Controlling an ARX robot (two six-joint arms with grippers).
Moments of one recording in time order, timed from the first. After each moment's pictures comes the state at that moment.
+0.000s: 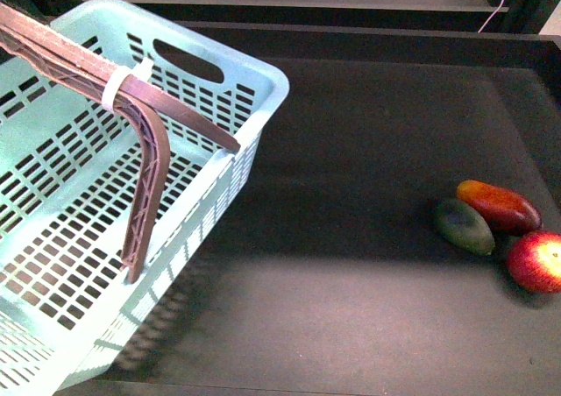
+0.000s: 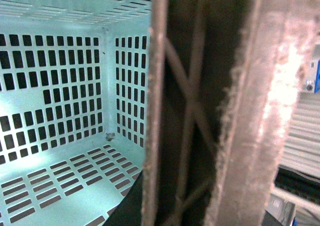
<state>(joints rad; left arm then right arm) -0.08 1.63 0.86 0.16 0.13 -1.22 0.00 0.01 0.02 0.00 0.00 0.00</state>
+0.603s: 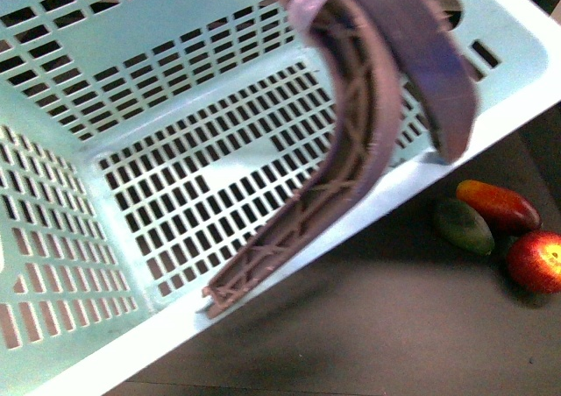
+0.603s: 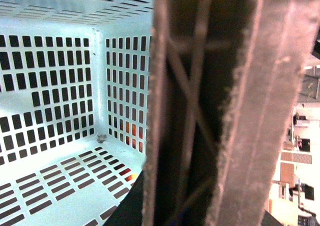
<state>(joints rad) -0.45 1.45 1.00 0.02 0.19 -1.09 0.00 0.01 0.02 0.00 0.00 0.00</state>
